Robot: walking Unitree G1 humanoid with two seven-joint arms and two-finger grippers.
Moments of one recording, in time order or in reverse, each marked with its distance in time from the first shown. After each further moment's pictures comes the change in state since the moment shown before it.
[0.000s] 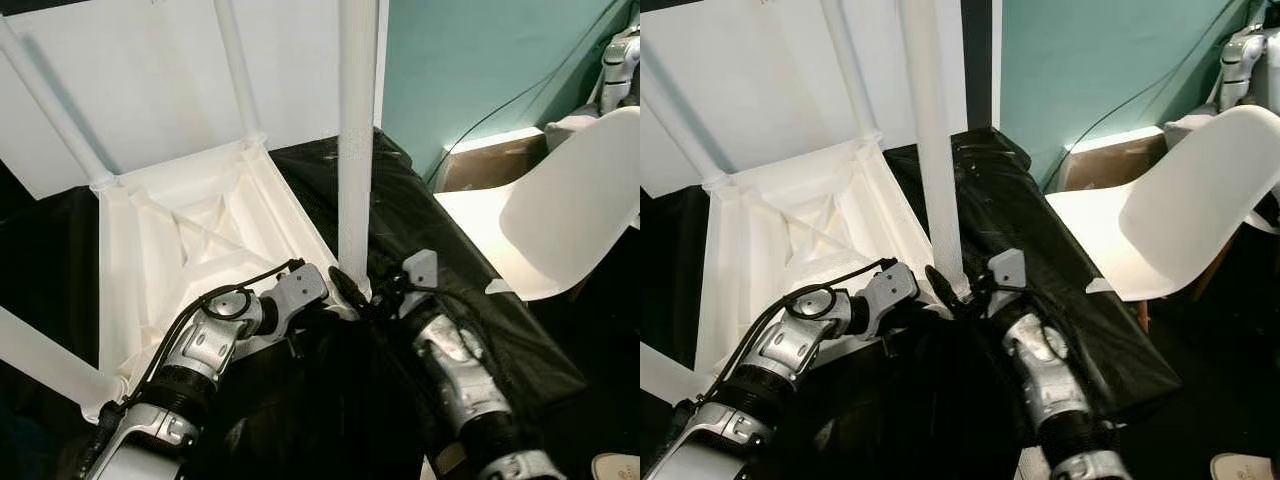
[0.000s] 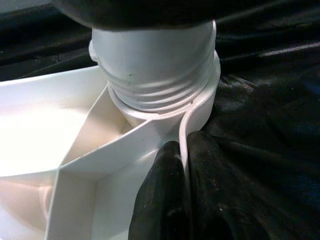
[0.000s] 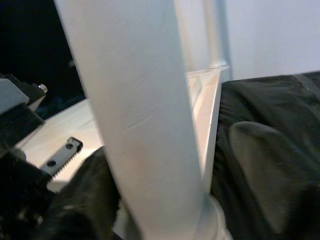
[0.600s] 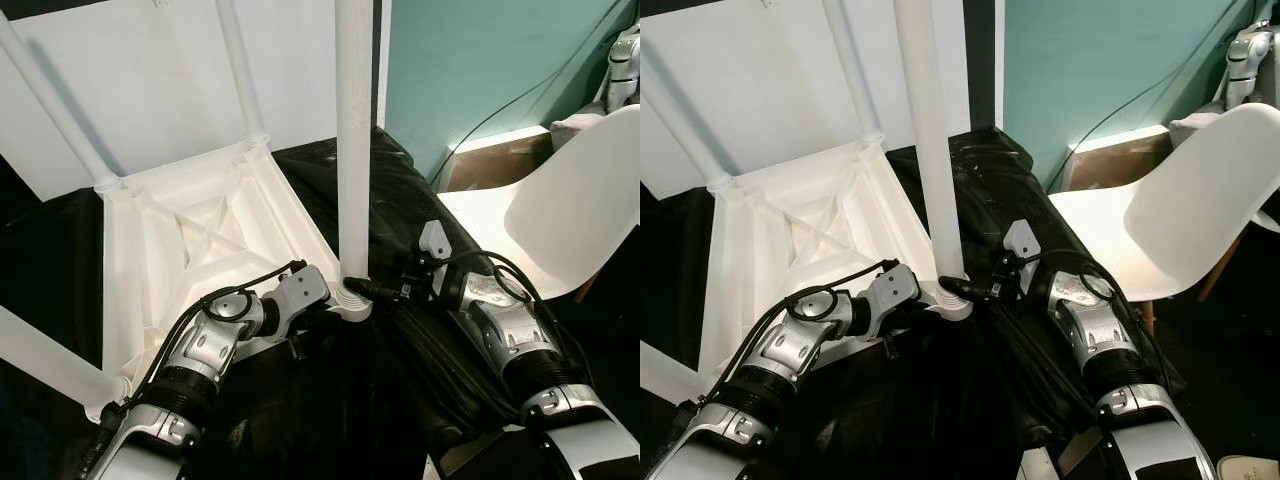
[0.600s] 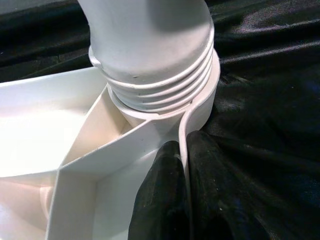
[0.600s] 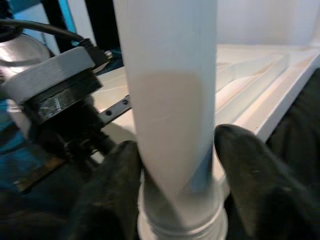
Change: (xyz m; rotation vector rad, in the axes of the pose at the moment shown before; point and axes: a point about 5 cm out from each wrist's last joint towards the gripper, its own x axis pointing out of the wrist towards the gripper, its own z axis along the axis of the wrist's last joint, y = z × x) left arm 0.001 -0.002 -0.002 -0.007 0.000 -0.005; right arm 0.004 -0.035 0.013 -0.056 0.143 0.468
